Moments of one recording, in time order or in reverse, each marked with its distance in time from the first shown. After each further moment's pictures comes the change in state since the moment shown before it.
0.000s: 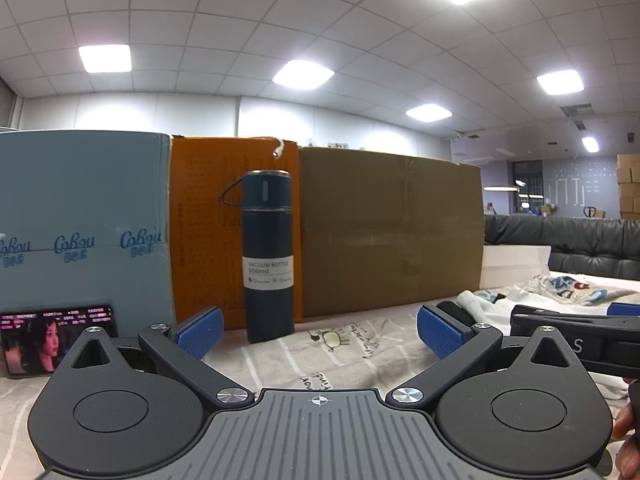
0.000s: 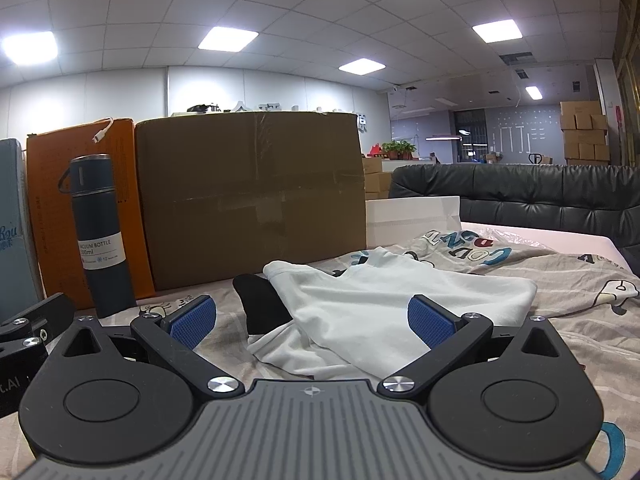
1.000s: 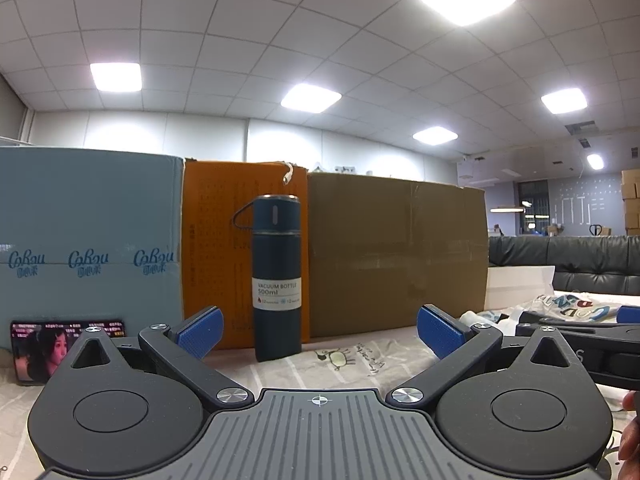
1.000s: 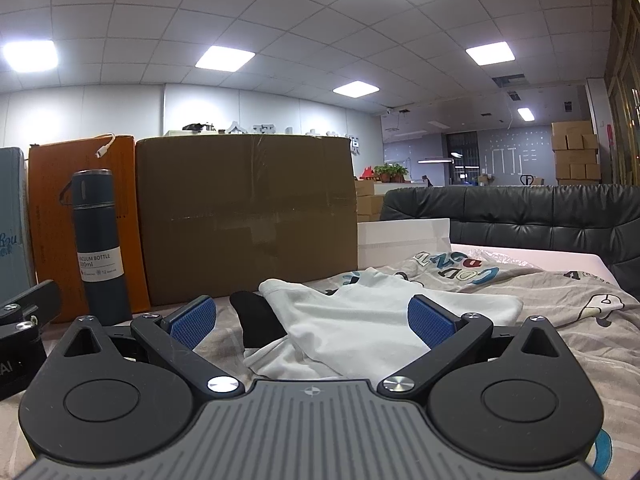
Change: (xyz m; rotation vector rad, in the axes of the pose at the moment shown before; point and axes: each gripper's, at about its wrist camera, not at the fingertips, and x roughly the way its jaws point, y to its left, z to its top) left arm -0.013 0.003 0.001 -0.013 -0.071 0.019; right arm -0.016 0.004 -0.004 -0.018 -0.083 -0.031
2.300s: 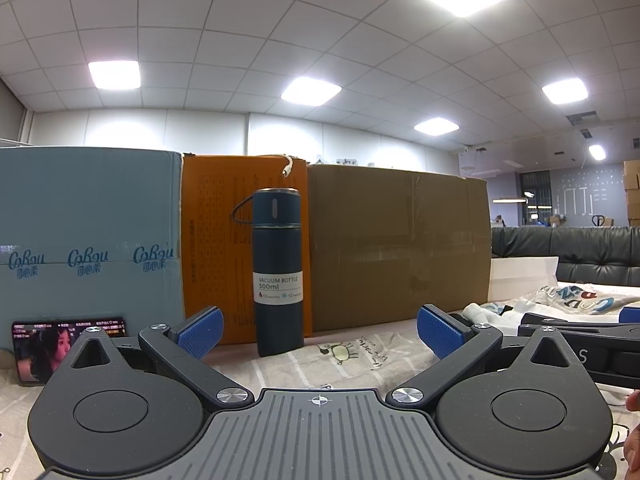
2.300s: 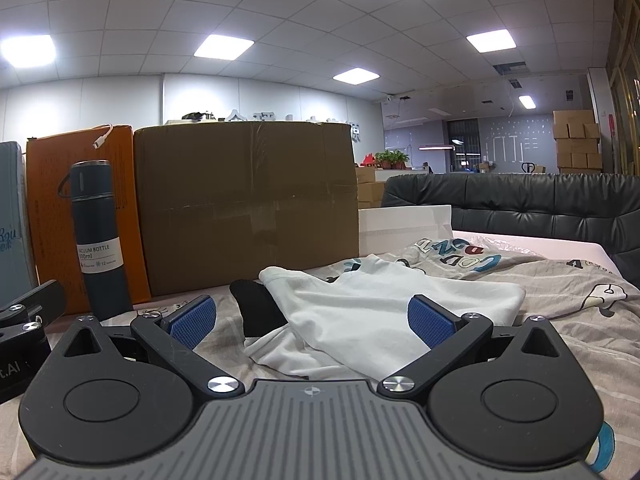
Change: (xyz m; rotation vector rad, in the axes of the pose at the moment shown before) left arm 0.006 -0.004 -0.002 0.017 0.020 0.007; right arm 0.005 -0.001 -0.001 0.010 0.048 0.007
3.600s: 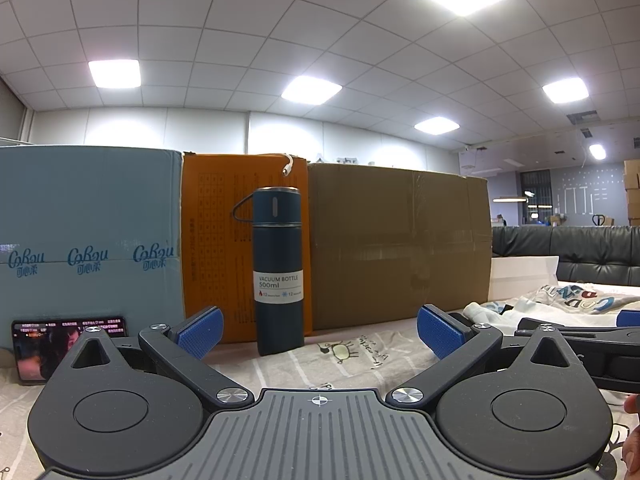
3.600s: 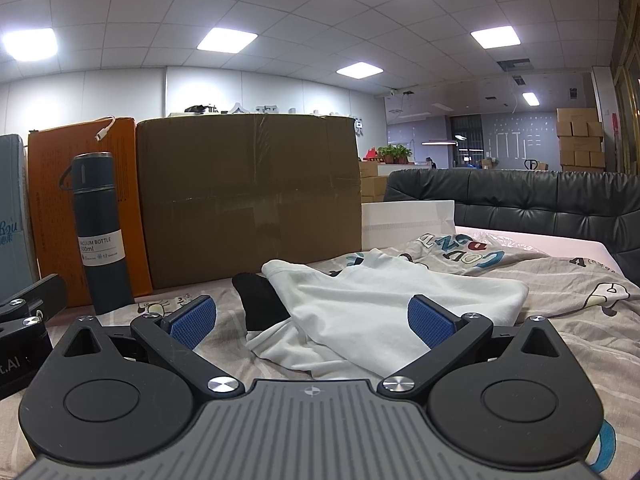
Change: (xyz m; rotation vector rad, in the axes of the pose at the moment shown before) left arm 0.001 0.000 0.001 0.001 0.004 -0.002; right arm 0.002 0.001 0.000 -0.012 0.019 0.005
